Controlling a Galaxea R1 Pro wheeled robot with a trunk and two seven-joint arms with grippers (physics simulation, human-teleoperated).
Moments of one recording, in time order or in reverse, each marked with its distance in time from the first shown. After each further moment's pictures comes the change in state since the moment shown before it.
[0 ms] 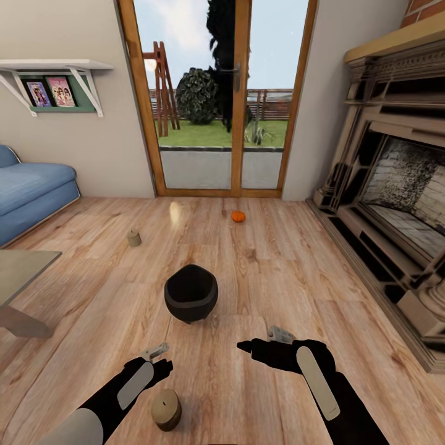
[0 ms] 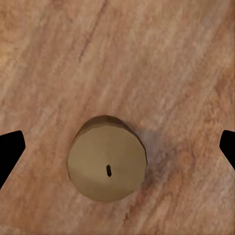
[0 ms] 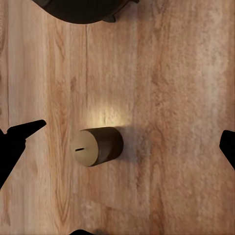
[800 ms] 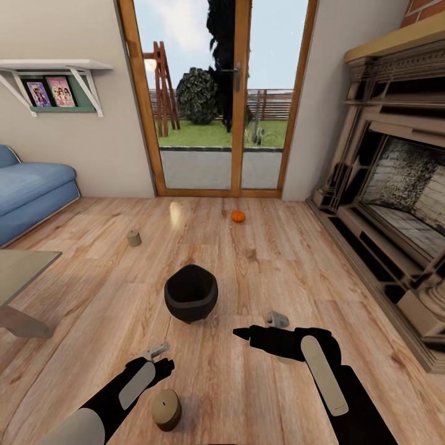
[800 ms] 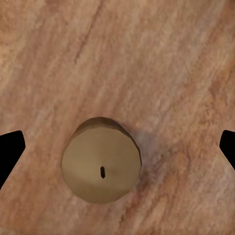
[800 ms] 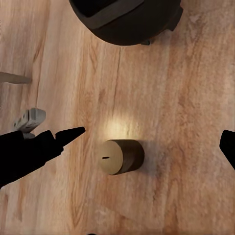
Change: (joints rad) left arm 0.000 -0.008 -0.001 -0.002 -0.003 -0.011 0.000; right arm 0.000 0.003 0.002 -0.186 -0.020 0.096 0.011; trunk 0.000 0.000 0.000
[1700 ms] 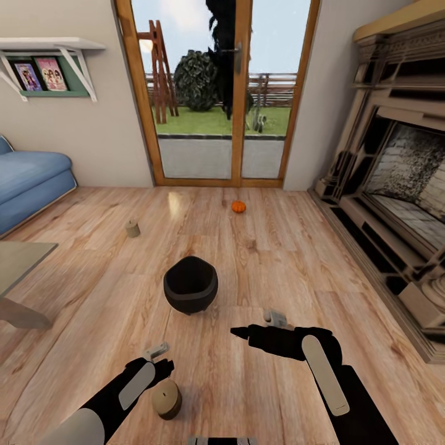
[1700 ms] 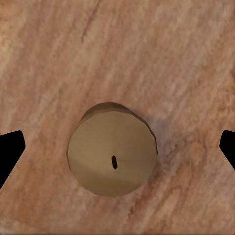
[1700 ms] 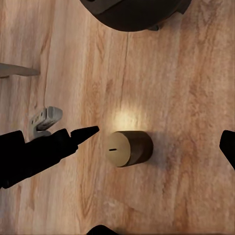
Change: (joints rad) left arm 0.000 0.001 -0.001 0.005 0.000 0.000 0.000; right arm 0.000 -0.002 -0.003 -0.006 -0.007 0.010 0.052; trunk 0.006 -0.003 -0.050
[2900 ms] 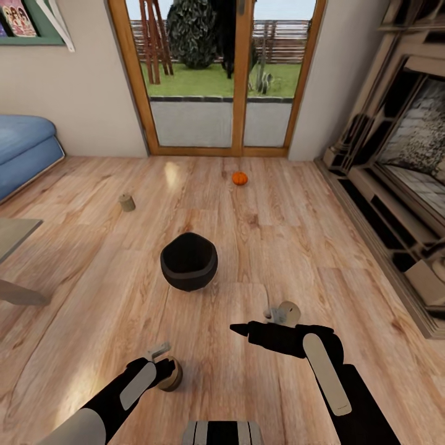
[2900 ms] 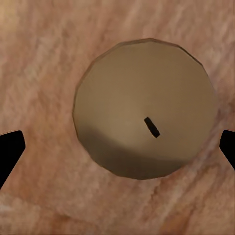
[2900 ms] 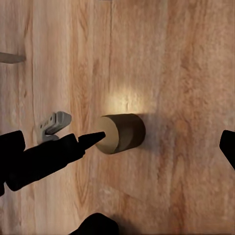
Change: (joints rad) left arm 0.000 -0.005 -0.001 0.000 -0.002 -0.003 0.000; right arm 0.000 0.000 0.003 -0.041 0.000 0.004 0.001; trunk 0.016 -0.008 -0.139
